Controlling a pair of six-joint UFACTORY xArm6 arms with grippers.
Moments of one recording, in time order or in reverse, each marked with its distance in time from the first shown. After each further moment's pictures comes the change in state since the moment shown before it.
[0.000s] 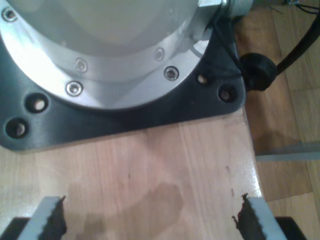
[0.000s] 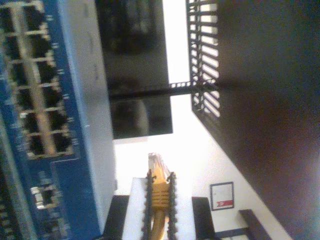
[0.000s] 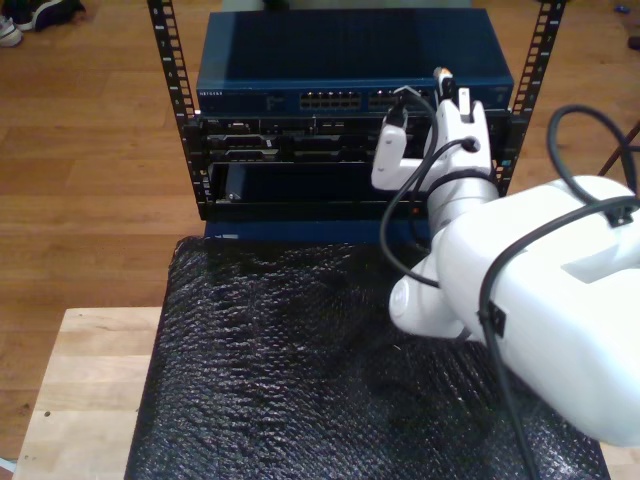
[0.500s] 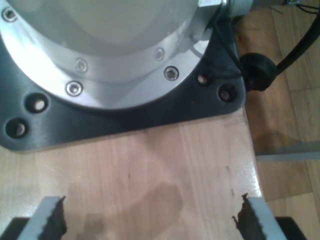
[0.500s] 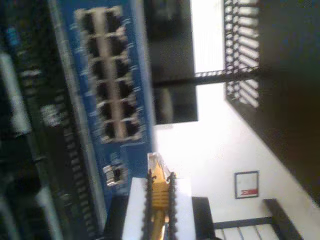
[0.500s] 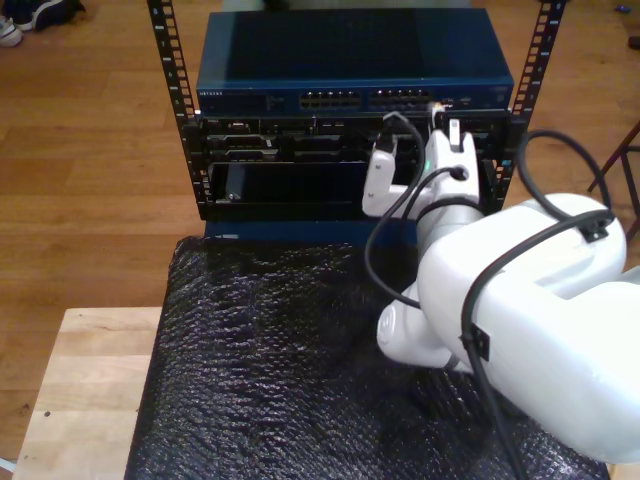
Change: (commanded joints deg) left arm 0.0 0.0 0.0 0.0 0.0 0.0; right arm 2.5 0.3 3.3 4.1 0.0 0.1
